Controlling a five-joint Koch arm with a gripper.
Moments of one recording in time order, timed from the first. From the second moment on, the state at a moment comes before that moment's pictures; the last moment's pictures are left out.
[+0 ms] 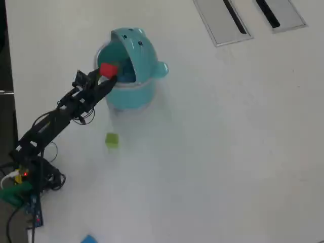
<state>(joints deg) -34.5 99.8 99.8 3.4 -91.8</state>
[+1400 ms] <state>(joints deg) -36.6 90.2 90.4 1.3 -101.7</state>
